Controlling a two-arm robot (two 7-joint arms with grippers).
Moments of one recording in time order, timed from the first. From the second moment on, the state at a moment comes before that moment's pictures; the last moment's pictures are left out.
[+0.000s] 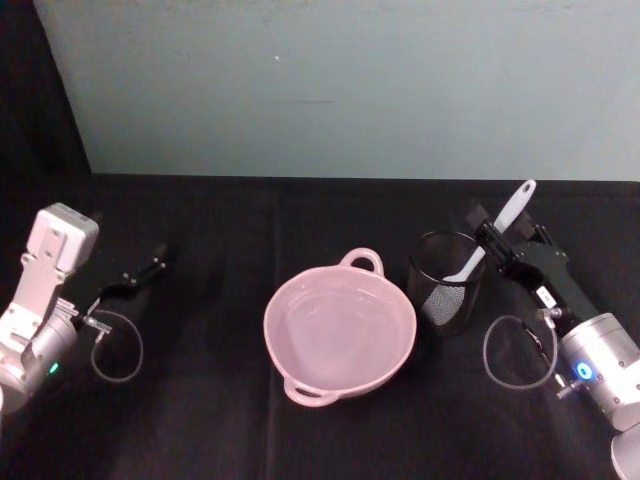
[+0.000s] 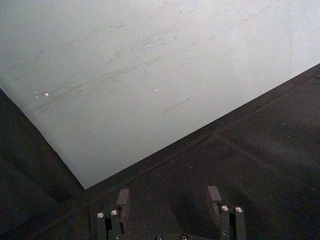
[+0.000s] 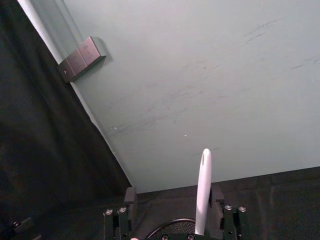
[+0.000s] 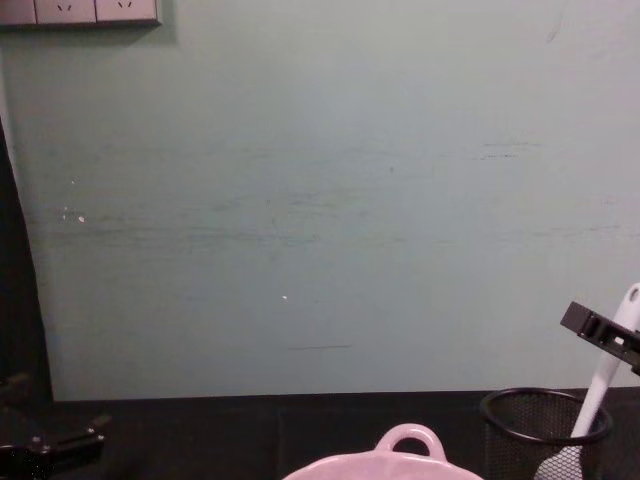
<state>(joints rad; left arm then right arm) -0.20 0.60 0.45 -1.41 -0.25 -0.12 0.03 0.09 0.30 -0.16 -1.43 0.74 -0.15 0.39</state>
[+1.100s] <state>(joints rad) -0.20 0.60 0.45 -1.41 -0.25 -0.12 0.03 0.05 0.37 -0.16 -1.51 0.40 -0.15 0.23</state>
